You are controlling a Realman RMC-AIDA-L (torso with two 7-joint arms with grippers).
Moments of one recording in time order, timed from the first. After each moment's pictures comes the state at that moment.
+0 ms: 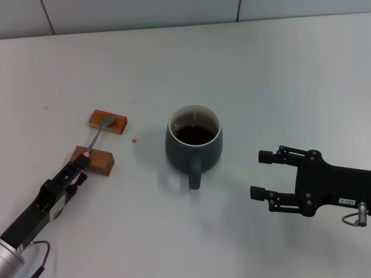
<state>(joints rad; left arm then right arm) -0.26 -2.08 1.05 -0.11 0.97 1.44 -1.54 0.39 2.08 -0.61 -0.46 -2.01 -1.67 0.96</state>
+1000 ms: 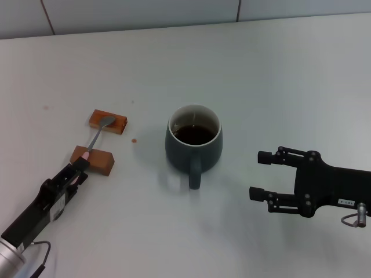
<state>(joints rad) -0.26 -2.08 1.04 -0.11 0.97 1.42 -1.58 0.39 2.08 -0.61 -0.46 -2.01 -1.67 0.96</state>
